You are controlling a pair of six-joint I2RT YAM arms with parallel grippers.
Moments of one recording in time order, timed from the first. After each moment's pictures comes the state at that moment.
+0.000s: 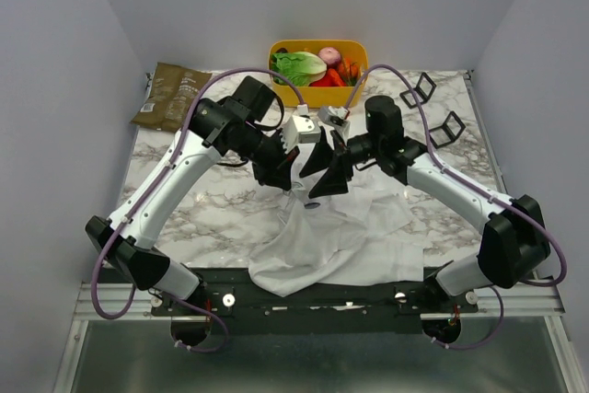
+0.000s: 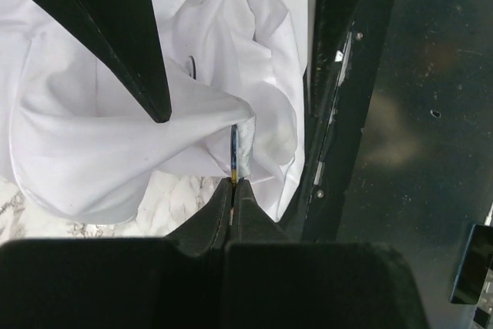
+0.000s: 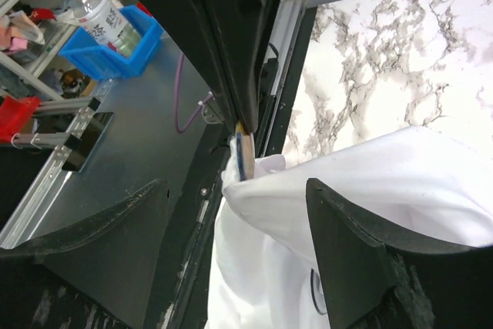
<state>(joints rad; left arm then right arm) -0.63 1.48 1.71 -1.34 0.66 0.44 0.57 1.47 1.10 0.05 -1.33 0.06</state>
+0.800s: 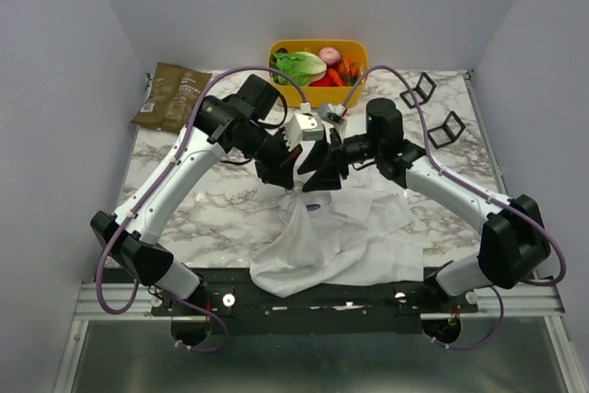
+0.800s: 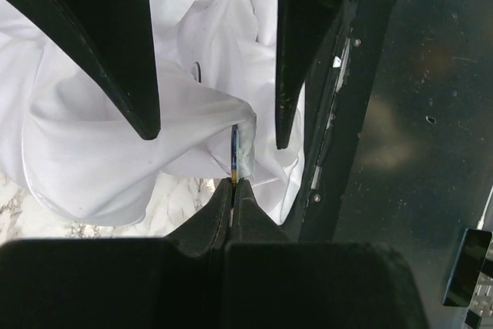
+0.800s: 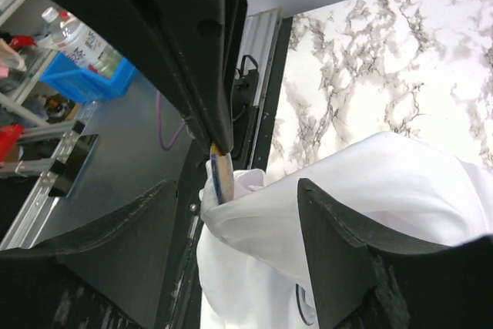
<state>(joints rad) -0.63 1.51 1.75 -1.34 0.67 0.42 0.58 1.47 1.06 0.18 -1.24 0.18</state>
